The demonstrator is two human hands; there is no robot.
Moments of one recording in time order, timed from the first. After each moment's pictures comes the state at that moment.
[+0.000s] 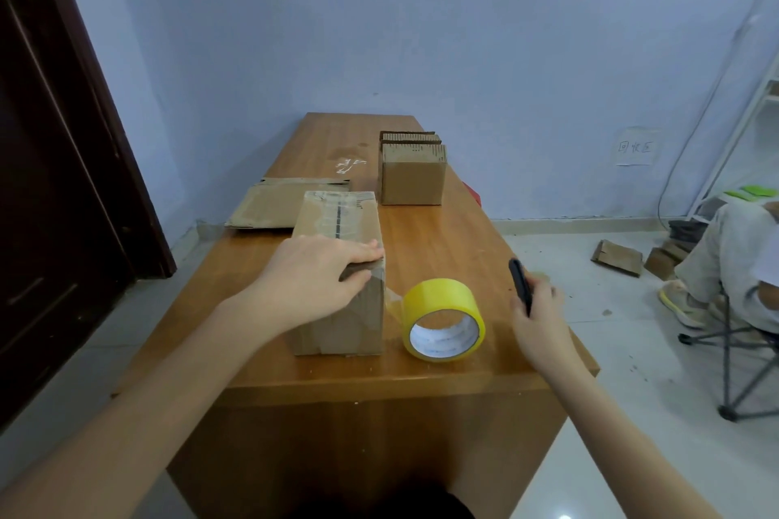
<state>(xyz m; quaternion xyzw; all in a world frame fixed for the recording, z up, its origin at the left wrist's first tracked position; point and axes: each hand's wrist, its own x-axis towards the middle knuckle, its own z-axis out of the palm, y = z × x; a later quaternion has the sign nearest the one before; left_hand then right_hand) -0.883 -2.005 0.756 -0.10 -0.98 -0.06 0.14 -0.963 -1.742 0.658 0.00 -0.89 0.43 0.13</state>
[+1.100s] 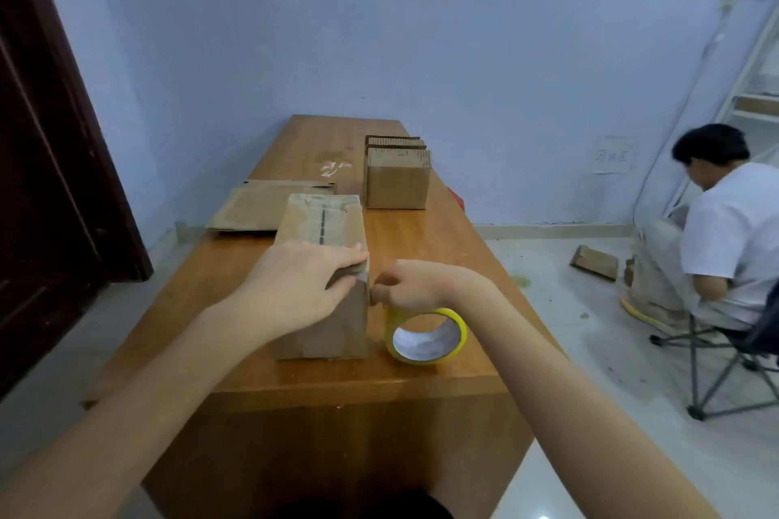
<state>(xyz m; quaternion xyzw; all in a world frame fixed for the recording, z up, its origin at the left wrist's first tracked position) -0.879 -2.000 0.755 -0.09 -0.98 -0.05 0.17 -0.960 -1.843 0.748 0.31 -0.93 0.09 -0.16</state>
